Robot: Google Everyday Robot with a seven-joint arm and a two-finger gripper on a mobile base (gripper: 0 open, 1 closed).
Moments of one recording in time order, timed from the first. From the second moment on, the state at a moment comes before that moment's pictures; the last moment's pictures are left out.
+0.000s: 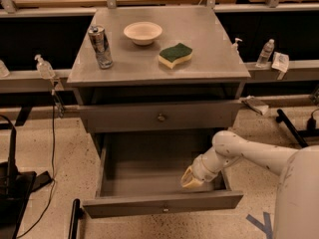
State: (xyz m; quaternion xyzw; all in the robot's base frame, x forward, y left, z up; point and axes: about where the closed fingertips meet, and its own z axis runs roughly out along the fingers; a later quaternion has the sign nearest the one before) arm 0.534 -0.122 0.416 -0.68 0.67 0.23 0.16
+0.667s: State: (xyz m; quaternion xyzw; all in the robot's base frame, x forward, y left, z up) arm 0.545 -0.120 0.400 -0.67 0.68 0.23 0.17
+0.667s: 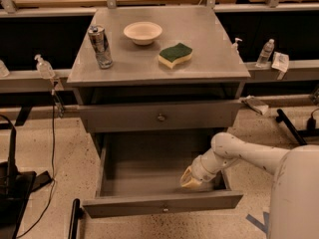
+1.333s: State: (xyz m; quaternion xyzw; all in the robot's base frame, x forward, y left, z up) arm 0.512 -0.109 0.416 -0.68 0.67 0.25 0.15
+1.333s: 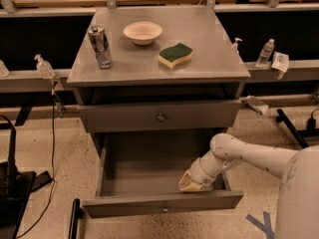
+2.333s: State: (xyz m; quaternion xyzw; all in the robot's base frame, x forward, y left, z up) arm 0.493 -0.112 0.425 -0.68 0.67 0.26 0.13
